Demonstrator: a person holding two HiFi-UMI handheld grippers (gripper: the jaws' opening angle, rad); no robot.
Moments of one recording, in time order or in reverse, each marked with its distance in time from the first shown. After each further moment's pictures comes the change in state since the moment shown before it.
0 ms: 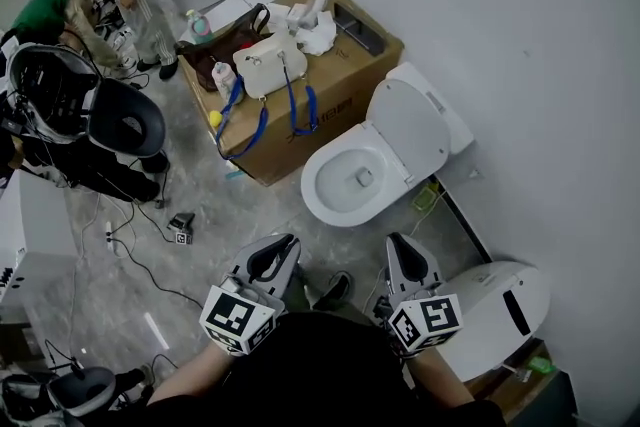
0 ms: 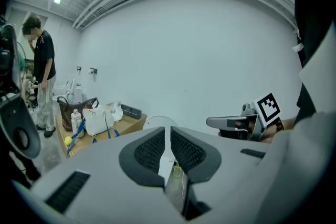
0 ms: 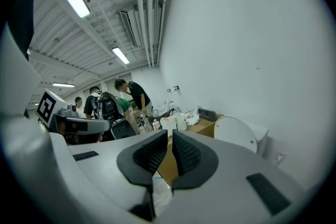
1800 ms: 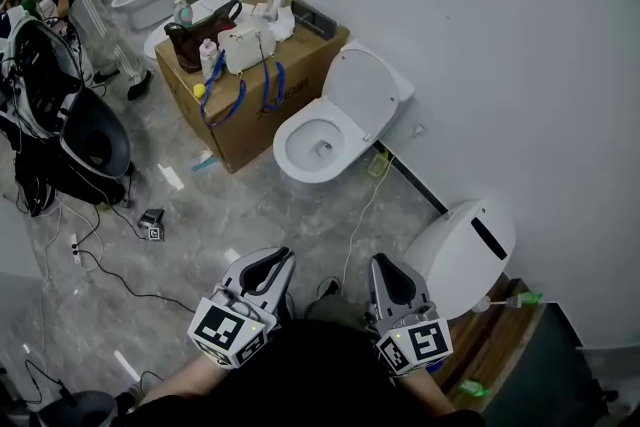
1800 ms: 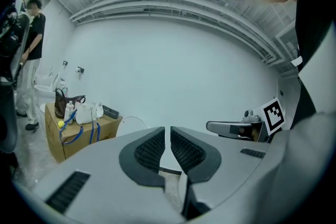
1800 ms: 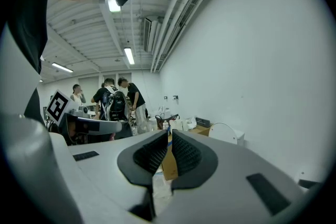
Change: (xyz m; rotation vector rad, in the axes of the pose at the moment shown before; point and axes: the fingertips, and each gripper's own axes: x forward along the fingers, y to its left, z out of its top) left arm -0.289 -0.096 -0.075 -0.063 -0.138 -0.275; right arm -0.241 0.264 -0.073 -0.162 -0.105 -0.152
